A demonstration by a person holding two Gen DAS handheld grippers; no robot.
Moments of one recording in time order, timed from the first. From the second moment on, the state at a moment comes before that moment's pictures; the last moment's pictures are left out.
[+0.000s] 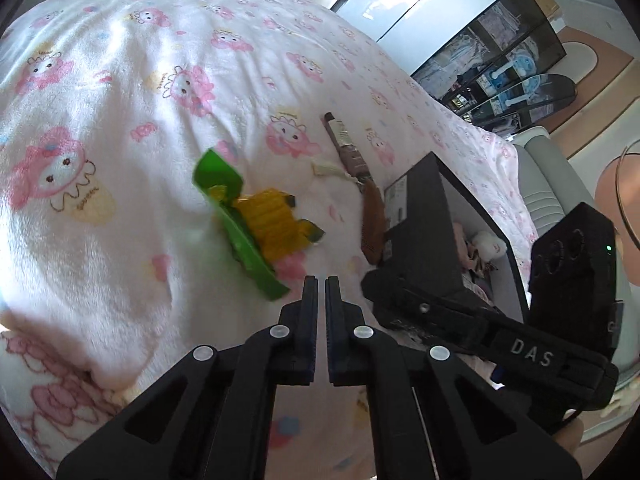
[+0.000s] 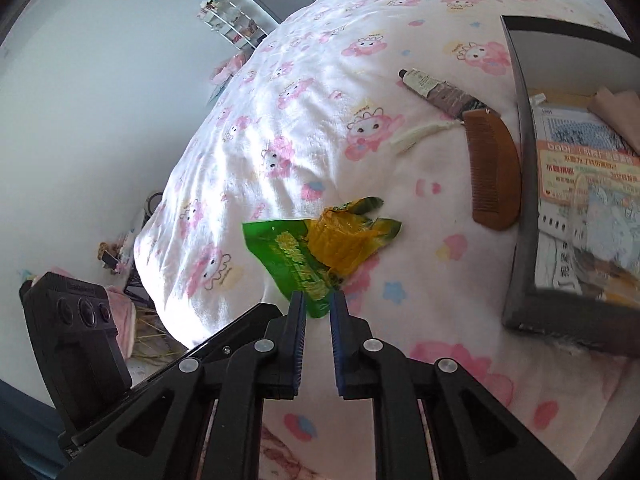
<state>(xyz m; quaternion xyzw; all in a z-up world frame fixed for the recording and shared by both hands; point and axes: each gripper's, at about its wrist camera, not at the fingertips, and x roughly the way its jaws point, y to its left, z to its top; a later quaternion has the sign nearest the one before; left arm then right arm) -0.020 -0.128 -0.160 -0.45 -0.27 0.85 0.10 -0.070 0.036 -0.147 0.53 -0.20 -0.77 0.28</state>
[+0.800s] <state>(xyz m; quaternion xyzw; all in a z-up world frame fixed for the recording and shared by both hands) -0.049 -0.211 -0.220 -0.42 -0.39 0.82 0.03 -0.101 -0.033 -0.196 0.58 -0.19 -0.73 0.31</state>
